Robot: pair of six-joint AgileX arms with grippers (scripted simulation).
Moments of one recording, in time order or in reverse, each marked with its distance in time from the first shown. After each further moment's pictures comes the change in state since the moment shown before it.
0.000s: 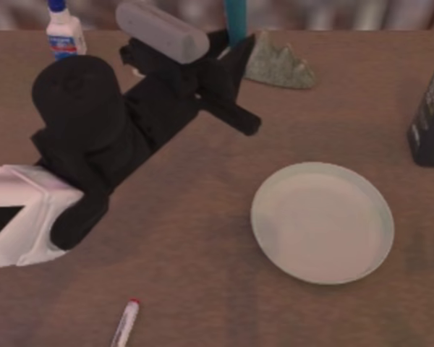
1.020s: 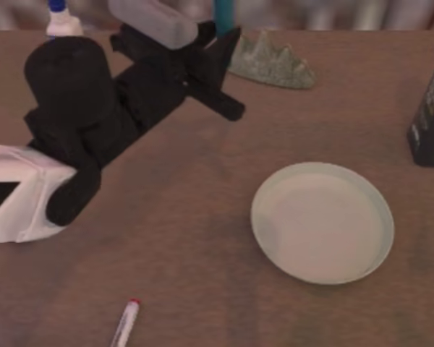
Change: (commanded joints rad) left arm 0.073 0.040 0.047 -0.040 0.075 0.027; right arm -0.027 -0.035 -0.024 -0.013 0.003 0.003
